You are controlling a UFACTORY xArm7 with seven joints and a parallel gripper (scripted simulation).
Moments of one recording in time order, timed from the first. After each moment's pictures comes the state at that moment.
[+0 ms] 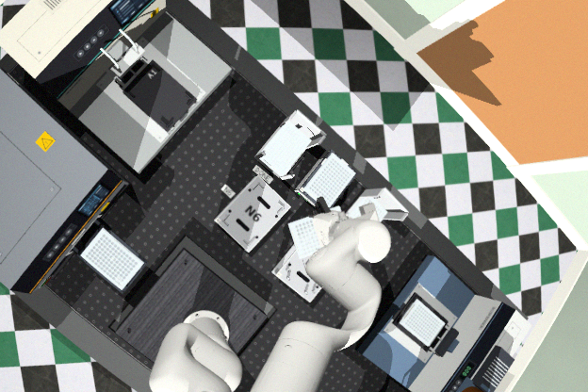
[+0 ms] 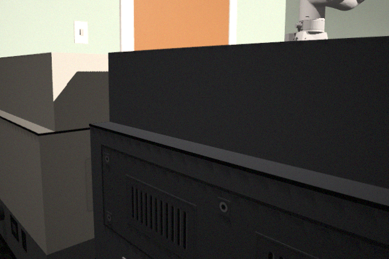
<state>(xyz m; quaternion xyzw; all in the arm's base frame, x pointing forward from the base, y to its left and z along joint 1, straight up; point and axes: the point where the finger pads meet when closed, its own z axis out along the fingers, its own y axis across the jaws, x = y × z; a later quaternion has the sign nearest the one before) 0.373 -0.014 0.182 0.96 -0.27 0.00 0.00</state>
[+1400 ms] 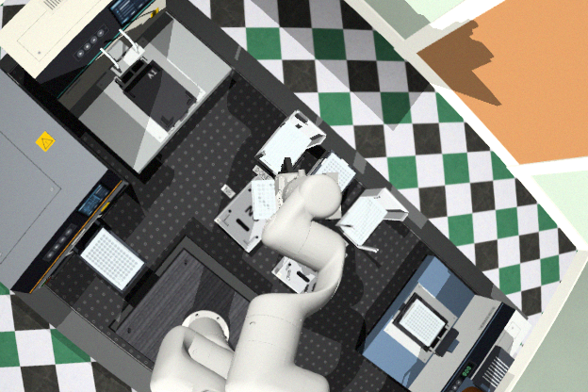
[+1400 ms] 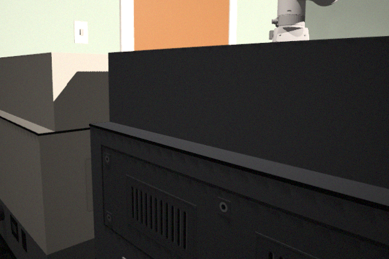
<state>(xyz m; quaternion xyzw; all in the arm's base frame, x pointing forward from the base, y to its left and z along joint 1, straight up) 0.372 0.106 0.182 0.92 -0.39 0.00 0.00</state>
